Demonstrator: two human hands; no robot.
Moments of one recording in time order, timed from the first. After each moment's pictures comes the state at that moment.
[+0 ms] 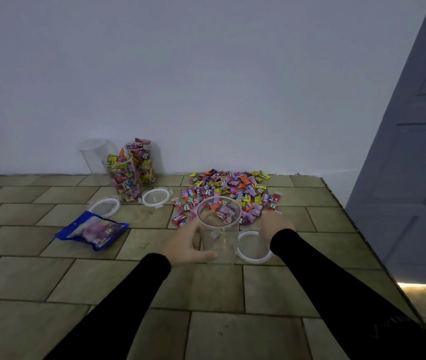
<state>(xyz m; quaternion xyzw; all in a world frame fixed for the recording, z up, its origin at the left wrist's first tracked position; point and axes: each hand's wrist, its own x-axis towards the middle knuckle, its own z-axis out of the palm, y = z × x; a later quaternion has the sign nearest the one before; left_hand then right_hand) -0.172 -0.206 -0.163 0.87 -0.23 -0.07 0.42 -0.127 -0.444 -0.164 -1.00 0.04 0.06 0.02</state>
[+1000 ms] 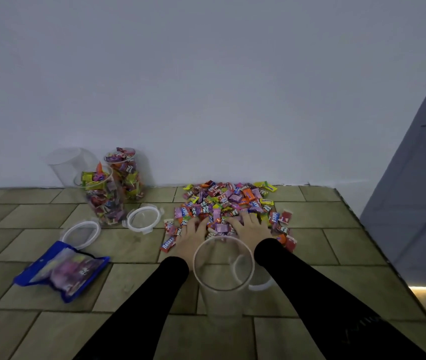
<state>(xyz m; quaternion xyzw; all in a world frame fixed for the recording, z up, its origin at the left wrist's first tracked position) -0.041 -0.231 -0.208 0.98 -0.09 -0.07 0.16 -0.030 -0.408 -0.204 -0.99 -0.10 0.05 0.01</state>
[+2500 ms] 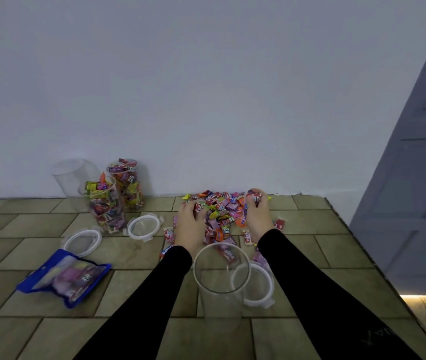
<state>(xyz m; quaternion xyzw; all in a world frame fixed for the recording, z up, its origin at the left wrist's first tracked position) -0.036 -0.250 -0.148 0.87 0.03 0.11 0.48 -0.032 -0.403 -0.139 -0.68 0.12 -0.11 0.71</state>
